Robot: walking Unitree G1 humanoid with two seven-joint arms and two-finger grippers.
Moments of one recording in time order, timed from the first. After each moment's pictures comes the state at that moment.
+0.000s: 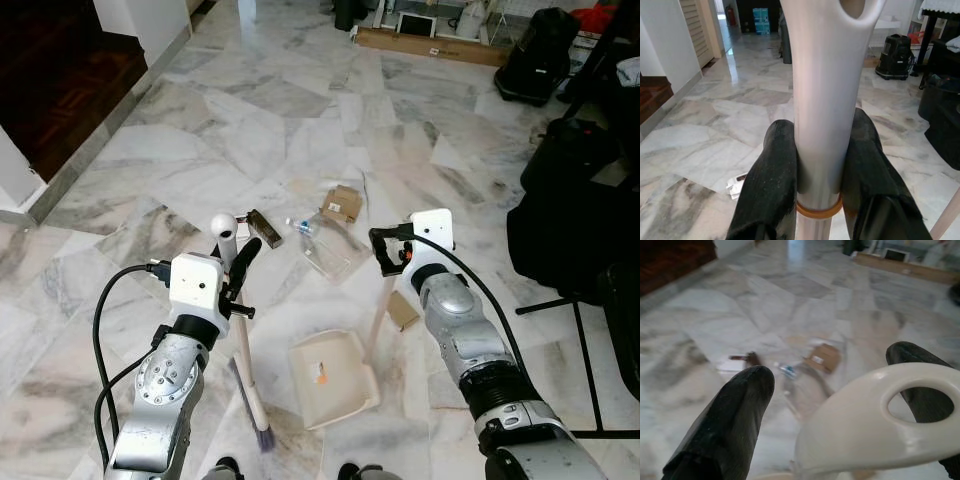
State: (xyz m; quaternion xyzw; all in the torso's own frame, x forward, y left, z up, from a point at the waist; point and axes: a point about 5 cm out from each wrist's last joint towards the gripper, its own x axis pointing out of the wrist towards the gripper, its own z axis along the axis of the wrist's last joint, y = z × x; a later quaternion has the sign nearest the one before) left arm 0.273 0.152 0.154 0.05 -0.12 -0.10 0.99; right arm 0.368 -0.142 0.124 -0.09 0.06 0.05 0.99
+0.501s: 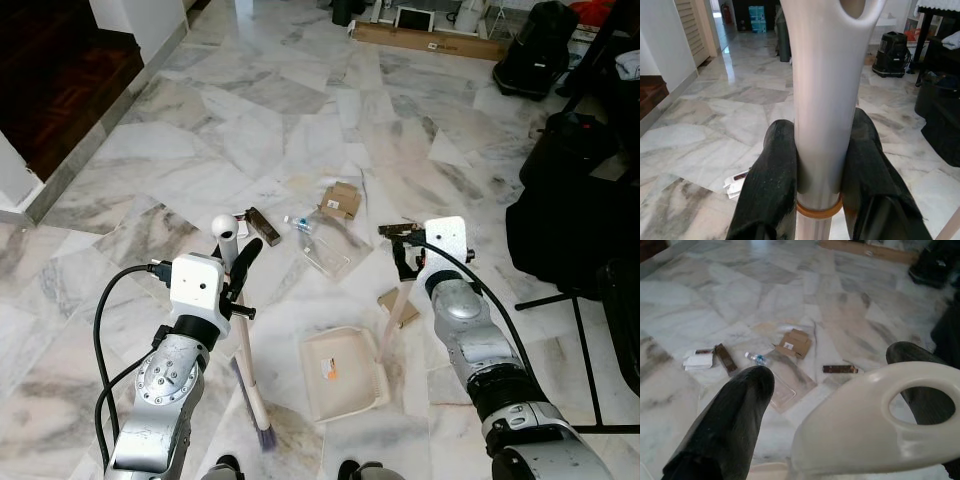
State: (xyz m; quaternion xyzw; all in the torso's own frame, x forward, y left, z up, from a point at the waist) left arm 0.272 0.151 0.154 0.05 -0.12 -0.11 0.99; right arm 0.366 -0.157 0.113 -0.05 0.09 -0.02 0.99
